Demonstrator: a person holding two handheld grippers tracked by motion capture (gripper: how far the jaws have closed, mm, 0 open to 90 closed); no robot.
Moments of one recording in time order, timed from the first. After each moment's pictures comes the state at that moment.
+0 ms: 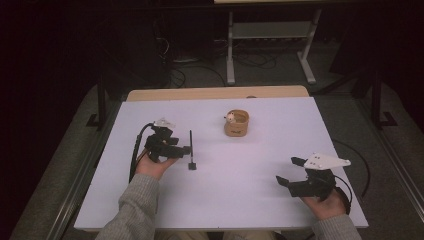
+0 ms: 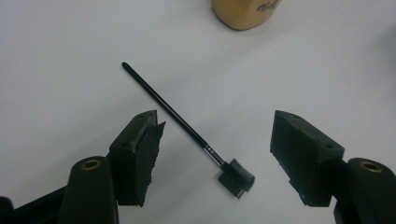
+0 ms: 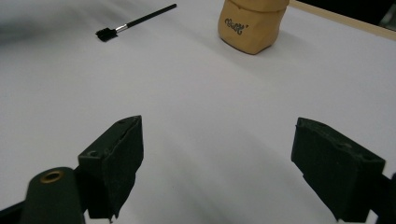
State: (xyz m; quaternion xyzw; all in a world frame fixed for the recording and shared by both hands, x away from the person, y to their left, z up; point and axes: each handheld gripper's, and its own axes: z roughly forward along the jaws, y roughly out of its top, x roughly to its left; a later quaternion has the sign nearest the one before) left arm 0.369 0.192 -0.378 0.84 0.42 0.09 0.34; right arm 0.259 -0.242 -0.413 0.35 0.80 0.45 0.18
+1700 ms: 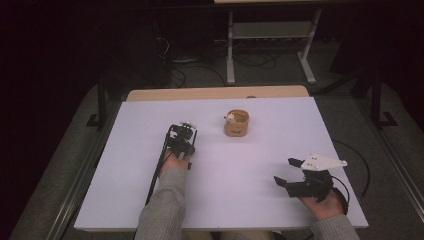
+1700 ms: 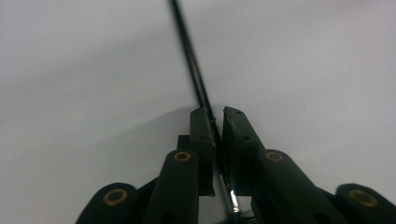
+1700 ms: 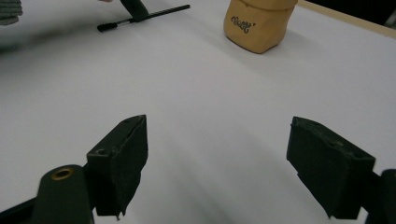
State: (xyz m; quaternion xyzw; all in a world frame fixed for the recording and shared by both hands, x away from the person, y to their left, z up) left arm 0.396 0.143 -0.425 0.82 0.52 0.12 0.20; right arm 0.259 -0.237 -0.416 0.34 0.81 0.44 0.18
